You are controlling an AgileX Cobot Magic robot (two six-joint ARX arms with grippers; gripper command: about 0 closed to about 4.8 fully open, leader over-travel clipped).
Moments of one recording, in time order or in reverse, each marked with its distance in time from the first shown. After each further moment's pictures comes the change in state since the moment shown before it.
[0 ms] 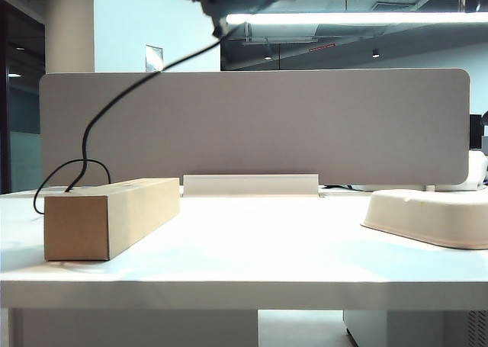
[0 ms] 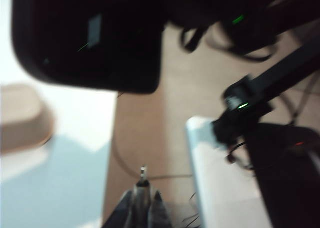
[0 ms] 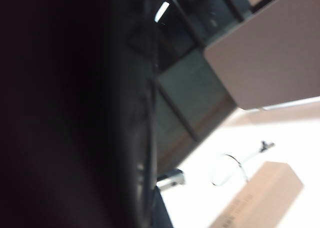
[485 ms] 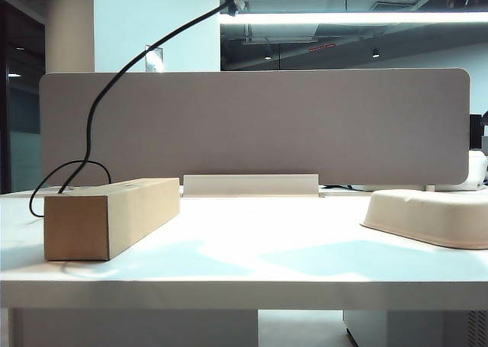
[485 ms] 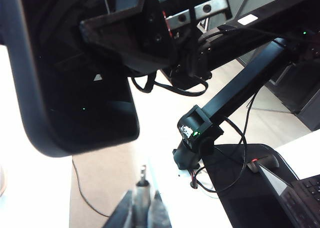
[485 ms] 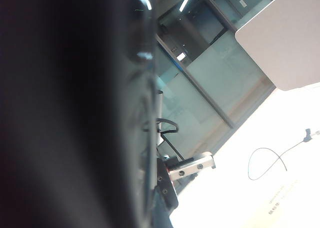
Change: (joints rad) left arm 0.006 0.003 0.000 0.086 0.212 -0.033; right arm 0.000 0.000 0.000 0.058 -0.078 0.181
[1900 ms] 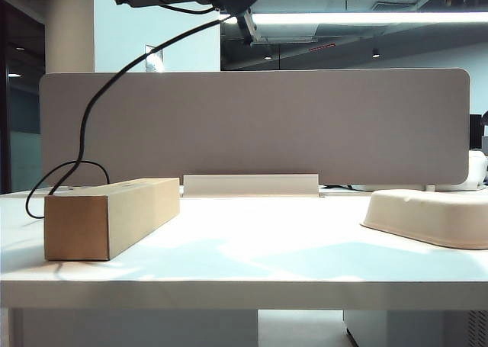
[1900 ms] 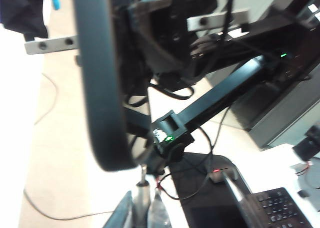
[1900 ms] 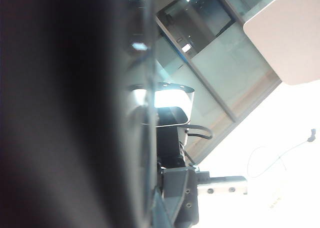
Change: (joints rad) left arm -0.017 0.084 0.000 0.058 0.094 -0.176; right arm 0.000 0.004 0.000 0.008 -0.045 -0.033
